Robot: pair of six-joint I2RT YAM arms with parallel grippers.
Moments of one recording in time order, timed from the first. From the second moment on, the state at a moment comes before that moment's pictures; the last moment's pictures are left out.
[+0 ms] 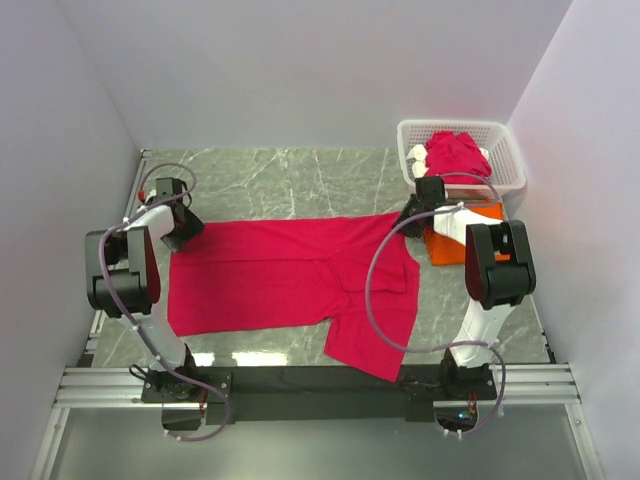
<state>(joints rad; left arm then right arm) 0.12 1.79 1.12 -0.39 -0.20 -0.68 0.11 1.84 1.10 -0.18 -0.06 0.71</state>
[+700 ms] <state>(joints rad) 0.19 1.86 1.24 -0.39 -0.09 -0.73 0.08 1.94 1.30 -0.30 -0.02 0.71</state>
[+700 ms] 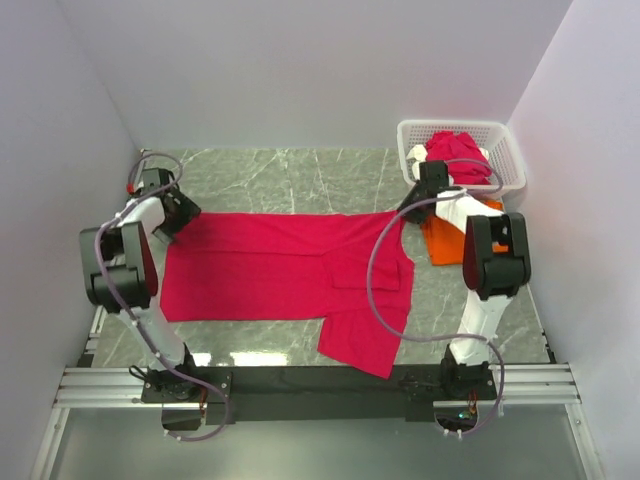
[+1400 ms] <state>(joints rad) 0.19 1.09 0.67 -0.77 -0.31 -0.95 0.33 1.16 0.69 -0.48 -0.03 0.61</state>
